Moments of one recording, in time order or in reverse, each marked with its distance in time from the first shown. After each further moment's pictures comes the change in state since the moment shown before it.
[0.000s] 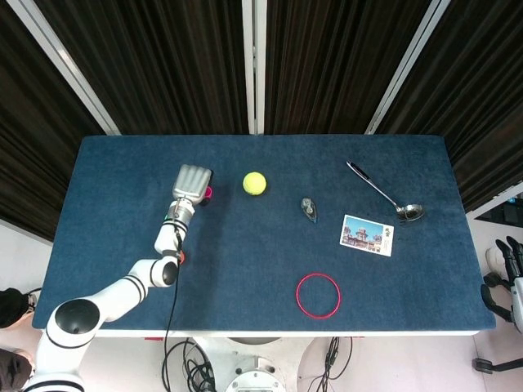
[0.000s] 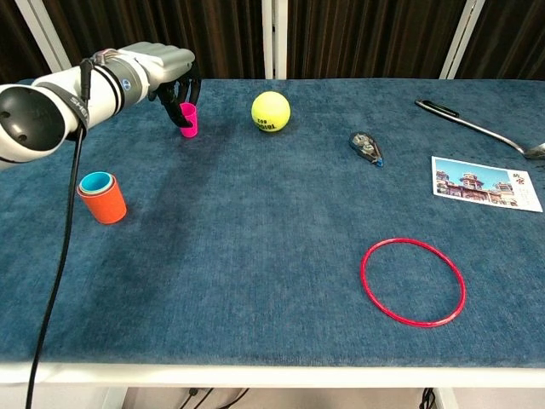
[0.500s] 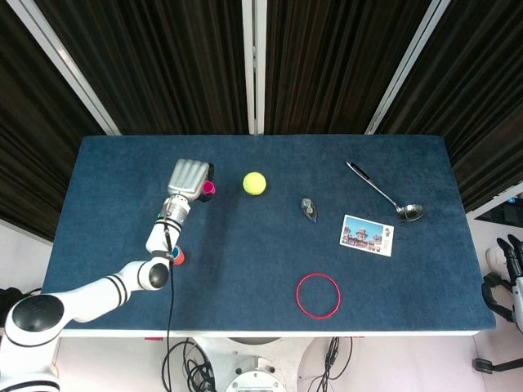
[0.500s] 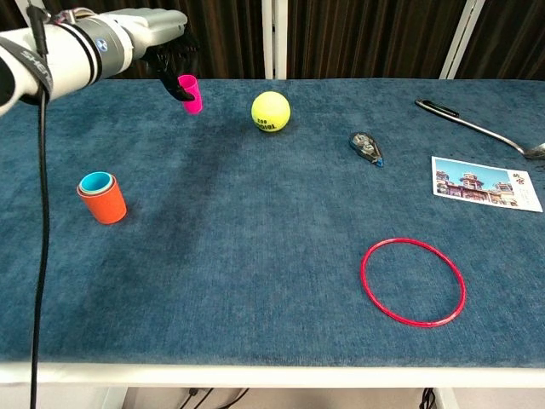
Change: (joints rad) left arm 0.060 0.210 -0.037 -0.395 -0.064 0.099 0.045; right arm -0.004 0.020 0.003 -0.031 -0.017 0.025 -0.012
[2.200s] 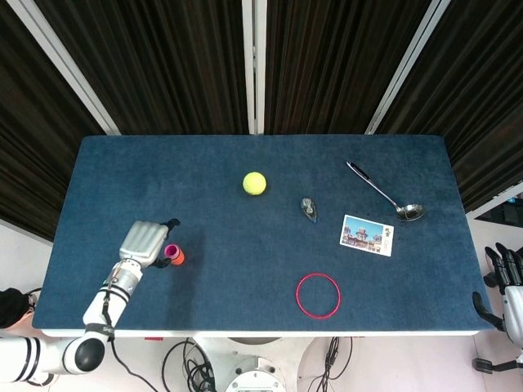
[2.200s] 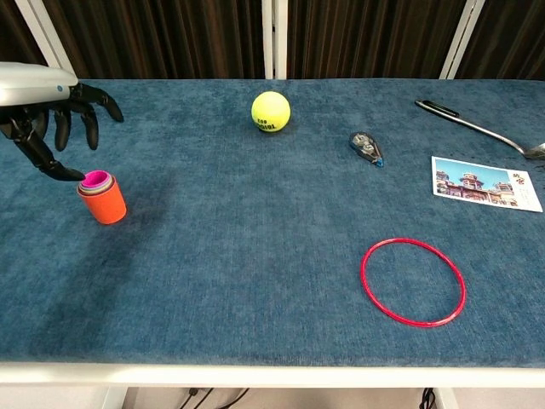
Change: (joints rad) left arm 0.228 0.425 0.303 -0.822 -0.054 0.313 0.100; right arm -0.022 -0.030 -0.035 0.006 -0.051 0.030 -0.026
